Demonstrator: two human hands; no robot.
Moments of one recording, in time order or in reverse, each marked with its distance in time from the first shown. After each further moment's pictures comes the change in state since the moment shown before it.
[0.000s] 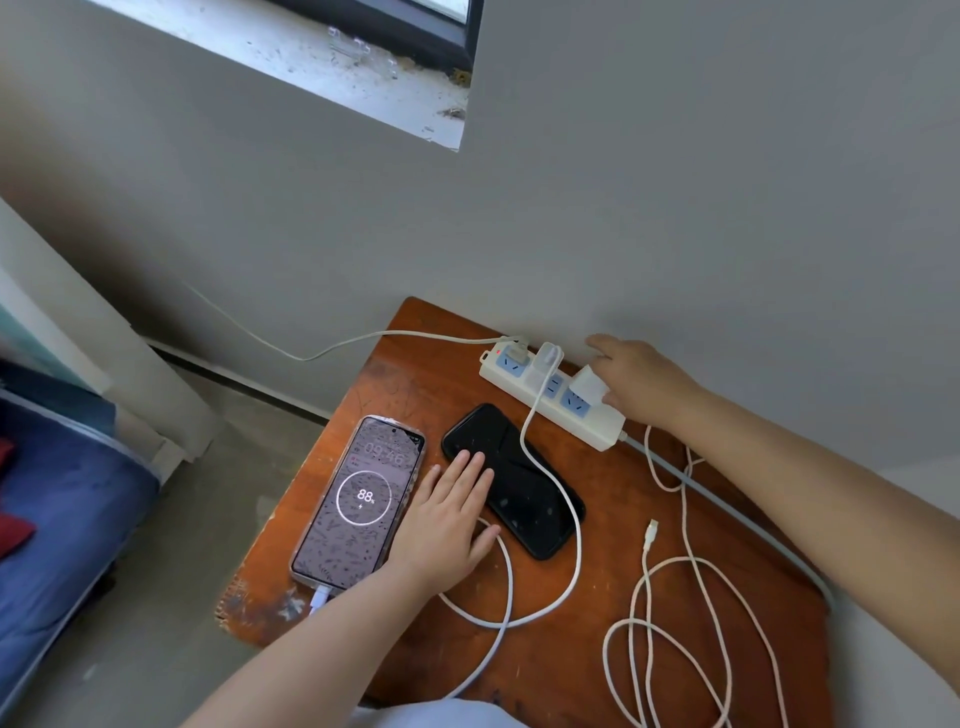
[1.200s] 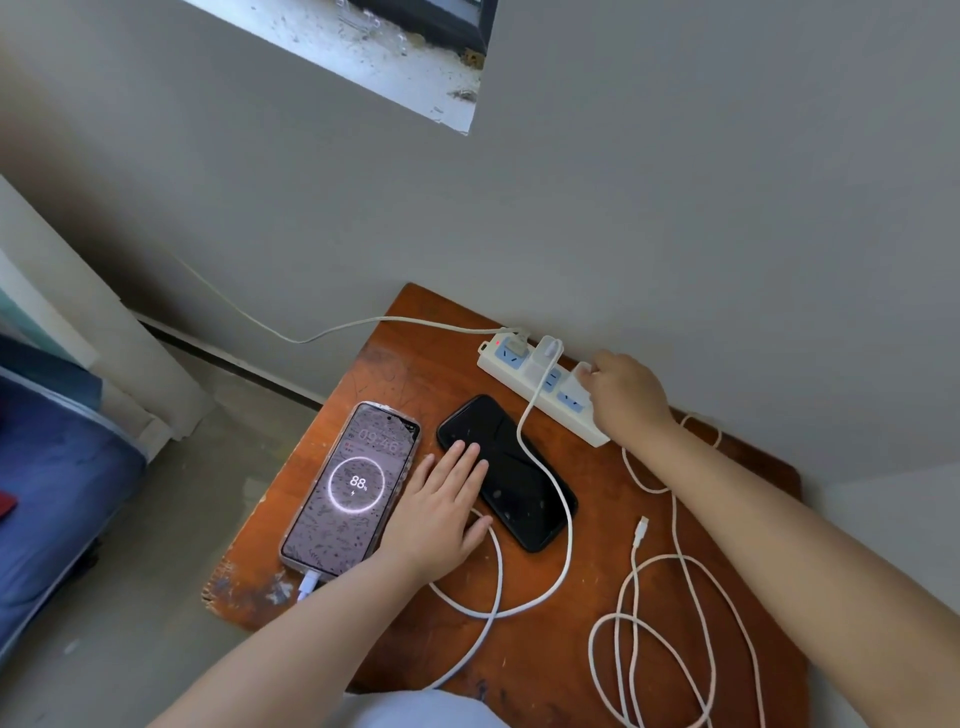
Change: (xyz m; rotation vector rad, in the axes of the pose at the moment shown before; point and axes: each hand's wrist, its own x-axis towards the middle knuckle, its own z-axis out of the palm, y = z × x) left_hand -0.001 -0.001 0.002 -0.008 0.024 0.005; right_hand -0.003 -0.021 0.028 0.026 0.177 0.127
